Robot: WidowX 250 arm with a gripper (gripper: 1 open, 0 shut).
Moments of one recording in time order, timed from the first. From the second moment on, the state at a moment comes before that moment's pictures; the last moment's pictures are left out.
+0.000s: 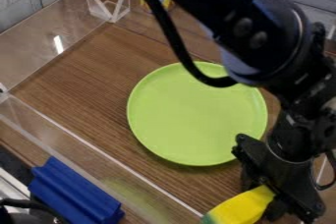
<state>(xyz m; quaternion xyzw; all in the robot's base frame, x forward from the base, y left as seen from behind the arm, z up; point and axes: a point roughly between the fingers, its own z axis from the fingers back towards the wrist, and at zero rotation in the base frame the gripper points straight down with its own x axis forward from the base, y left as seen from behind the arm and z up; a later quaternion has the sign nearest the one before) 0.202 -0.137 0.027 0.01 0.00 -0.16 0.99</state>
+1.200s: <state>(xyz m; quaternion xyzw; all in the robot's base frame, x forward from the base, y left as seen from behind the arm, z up) 0.195 -0.128 0.034 0.01 0.00 -0.18 0.98</state>
